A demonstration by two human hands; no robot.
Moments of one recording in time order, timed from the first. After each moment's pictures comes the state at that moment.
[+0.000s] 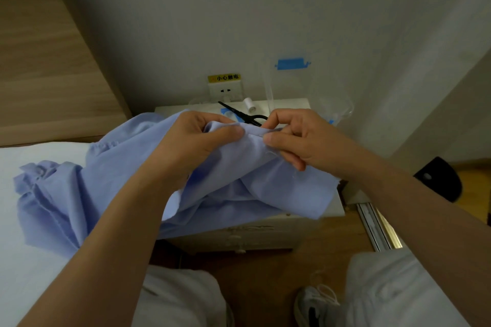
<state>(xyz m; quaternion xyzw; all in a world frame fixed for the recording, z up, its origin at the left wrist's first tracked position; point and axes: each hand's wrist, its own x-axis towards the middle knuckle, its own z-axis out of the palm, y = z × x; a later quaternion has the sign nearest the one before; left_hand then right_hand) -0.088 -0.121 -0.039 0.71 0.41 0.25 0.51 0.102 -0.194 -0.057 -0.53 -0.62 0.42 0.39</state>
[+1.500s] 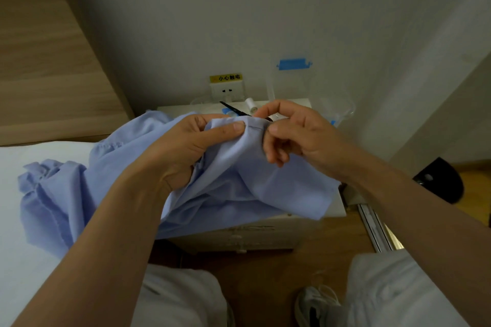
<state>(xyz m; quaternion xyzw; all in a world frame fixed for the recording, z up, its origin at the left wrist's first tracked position) -0.089 -0.127 -0.030 0.59 0.38 0.22 0.68 0.097 -0.190 -0.059 -0.43 -0.58 0.51 0.47</state>
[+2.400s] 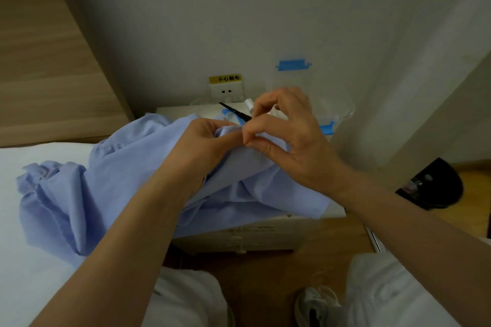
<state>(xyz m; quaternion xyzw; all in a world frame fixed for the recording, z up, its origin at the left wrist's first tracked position) -0.078 -0.126 -0.050 0.70 0.44 0.26 0.50 0.080 -0.185 -0.071 -0.46 -0.76 -0.05 0.47</state>
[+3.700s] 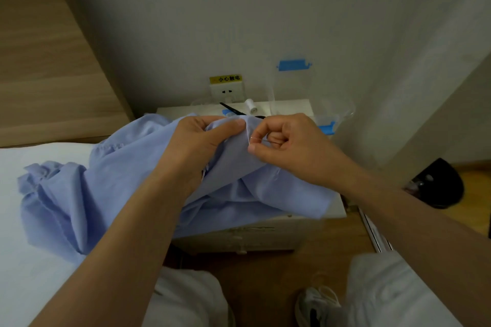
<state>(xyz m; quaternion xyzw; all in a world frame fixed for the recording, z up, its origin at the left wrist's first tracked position) -0.077 -0.123 -0.050 0.62 0.48 0.31 0.54 0.082 -0.192 -0.063 -0.56 -0.65 0.27 0.43</state>
